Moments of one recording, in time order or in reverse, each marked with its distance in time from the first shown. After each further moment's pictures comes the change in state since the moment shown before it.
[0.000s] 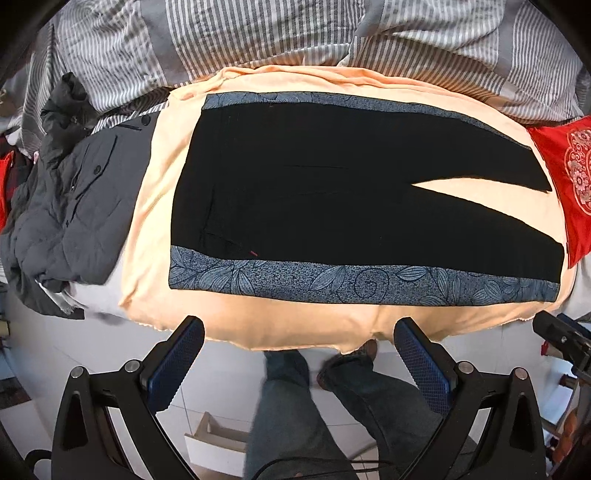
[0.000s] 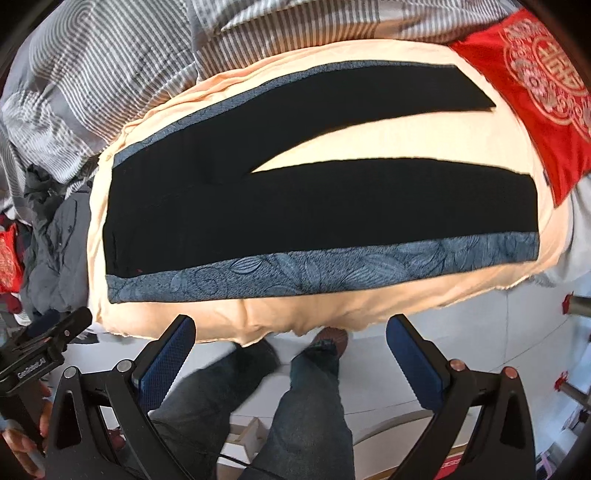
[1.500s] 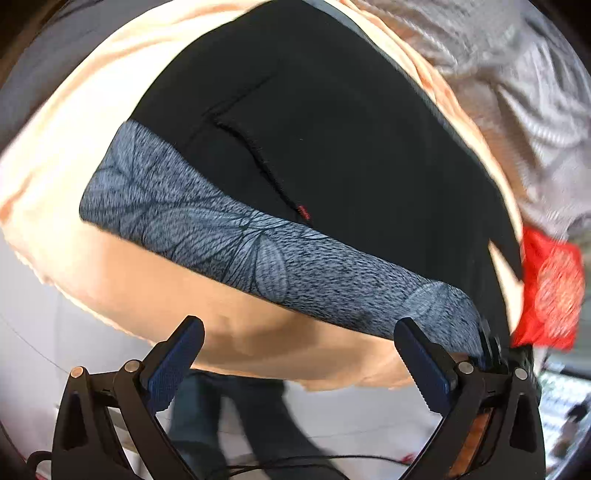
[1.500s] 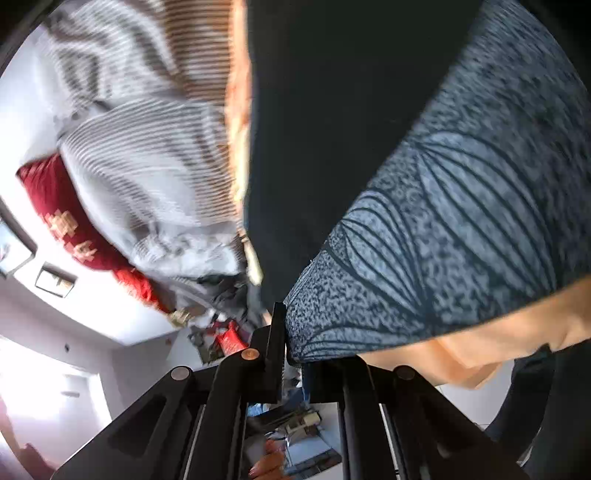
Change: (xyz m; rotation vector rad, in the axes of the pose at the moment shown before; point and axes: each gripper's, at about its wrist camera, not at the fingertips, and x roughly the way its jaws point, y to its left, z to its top) left arm 0.164 0.103 -0.032 -0.448 0.050 -0.442; right arm 0.198 -0.008 -0.010 0.530 -0.020 1.075
